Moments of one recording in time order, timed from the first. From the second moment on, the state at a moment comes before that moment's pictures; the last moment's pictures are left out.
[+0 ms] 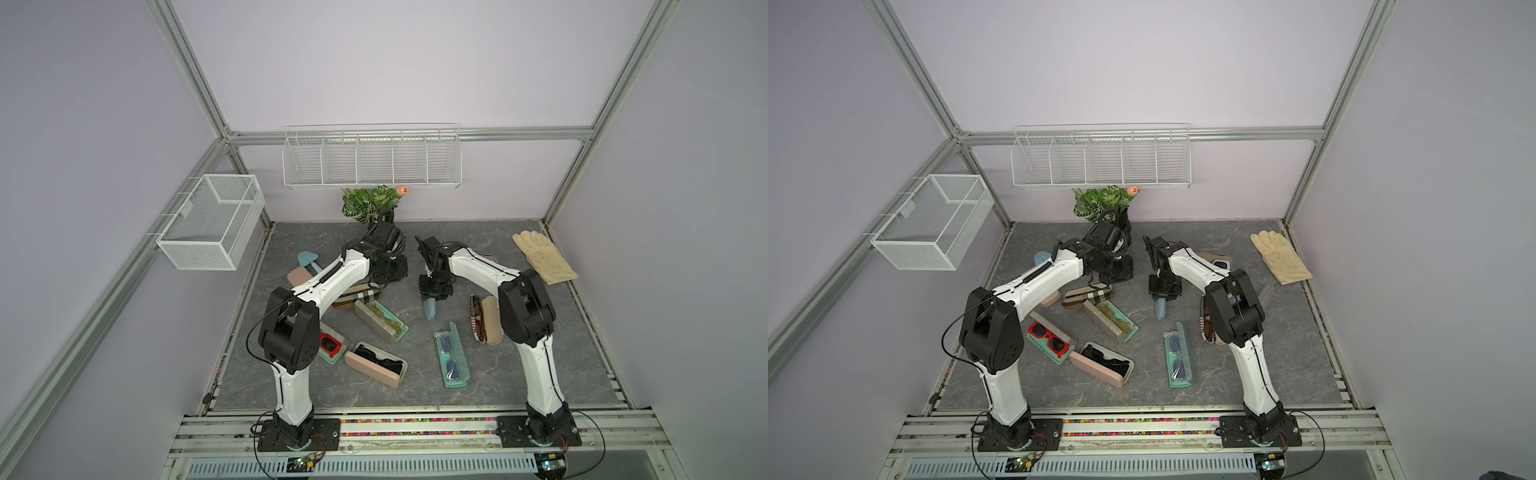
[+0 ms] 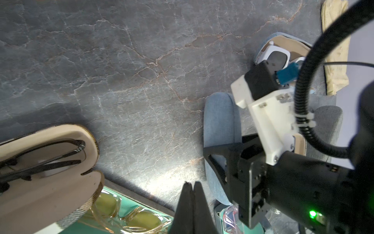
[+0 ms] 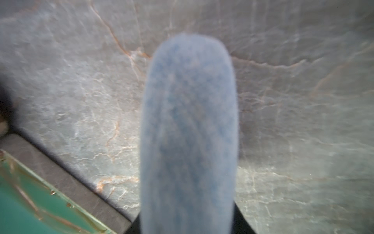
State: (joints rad) left arm -0.59 1.89 1.60 -0.74 0.21 -0.58; right arm 0.55 2.18 1.77 -0.99 -0.13 0.52
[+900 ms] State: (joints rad) left arm -0.59 1.92 1.57 -0.68 0.25 -0.59; right arm -0.16 1.38 1.12 -1.03 0.11 0.44
